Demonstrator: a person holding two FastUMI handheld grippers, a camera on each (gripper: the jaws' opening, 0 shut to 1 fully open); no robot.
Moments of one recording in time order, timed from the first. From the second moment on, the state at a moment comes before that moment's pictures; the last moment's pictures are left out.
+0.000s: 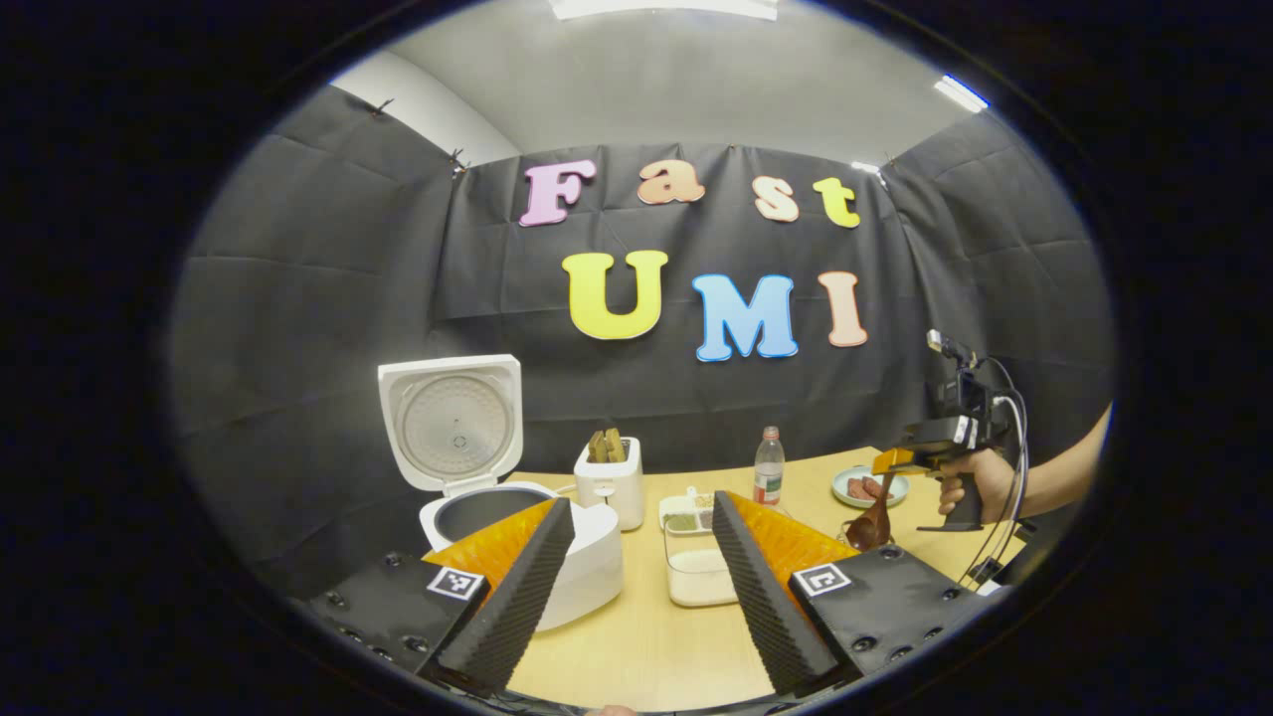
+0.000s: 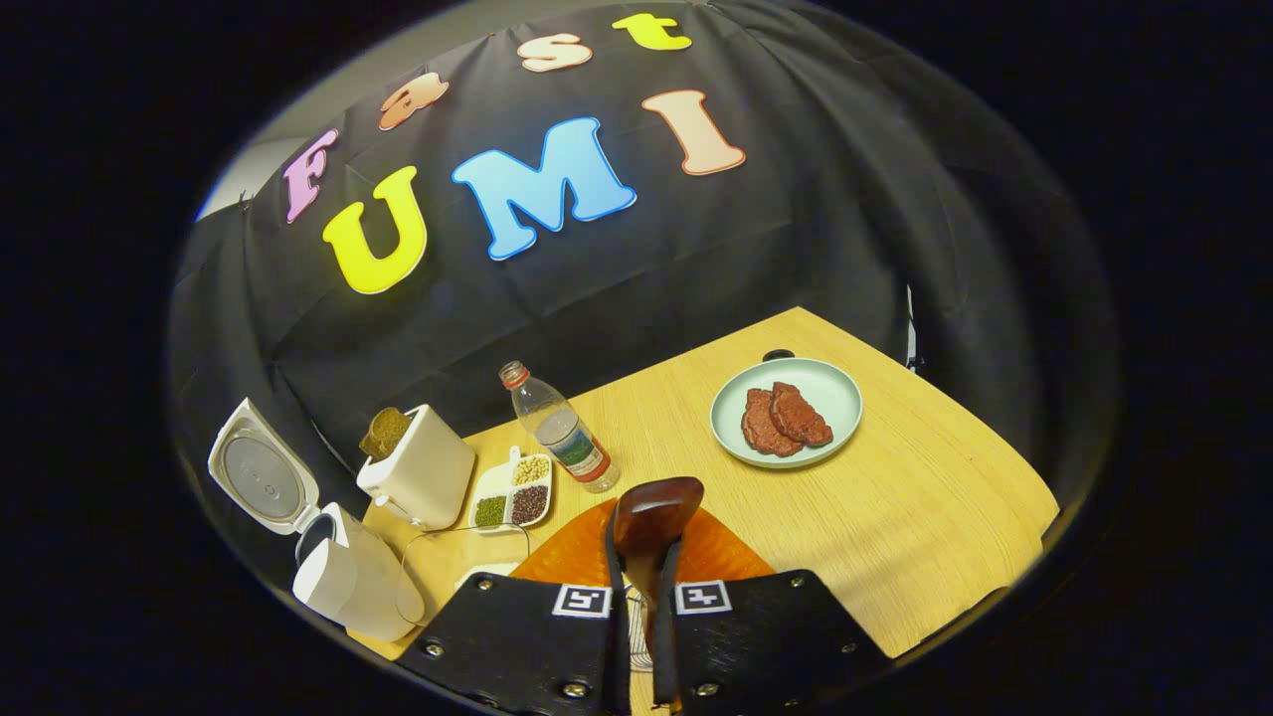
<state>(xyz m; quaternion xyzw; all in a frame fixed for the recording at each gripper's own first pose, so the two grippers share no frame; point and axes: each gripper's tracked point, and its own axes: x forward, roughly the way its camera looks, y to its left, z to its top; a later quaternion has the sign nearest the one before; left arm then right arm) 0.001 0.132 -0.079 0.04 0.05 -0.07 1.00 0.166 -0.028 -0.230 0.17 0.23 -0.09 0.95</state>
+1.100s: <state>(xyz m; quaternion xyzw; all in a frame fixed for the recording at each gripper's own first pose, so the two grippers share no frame) 0.082 0.135 -0.022 0.02 0.04 -0.02 1.00 0.100 0.011 -0.047 -0.01 0.05 0.01 1.00</state>
